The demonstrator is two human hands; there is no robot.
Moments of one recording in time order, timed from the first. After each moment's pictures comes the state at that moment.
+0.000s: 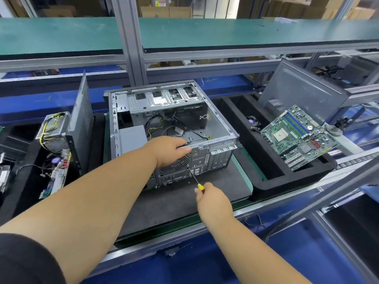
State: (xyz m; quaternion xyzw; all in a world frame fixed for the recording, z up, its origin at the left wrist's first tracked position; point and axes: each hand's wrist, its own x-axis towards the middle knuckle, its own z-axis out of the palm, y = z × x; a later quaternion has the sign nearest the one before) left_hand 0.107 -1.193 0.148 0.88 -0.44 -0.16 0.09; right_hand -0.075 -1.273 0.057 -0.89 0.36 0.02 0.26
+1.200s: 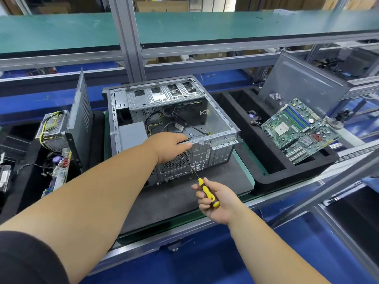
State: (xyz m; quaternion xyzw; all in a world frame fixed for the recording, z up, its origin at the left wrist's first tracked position) left_hand 0.110 -1.192 0.144 0.88 -0.45 -0.15 0.10; right_hand -0.087 -1.294 0.058 -0.29 0.34 0.09 0.89
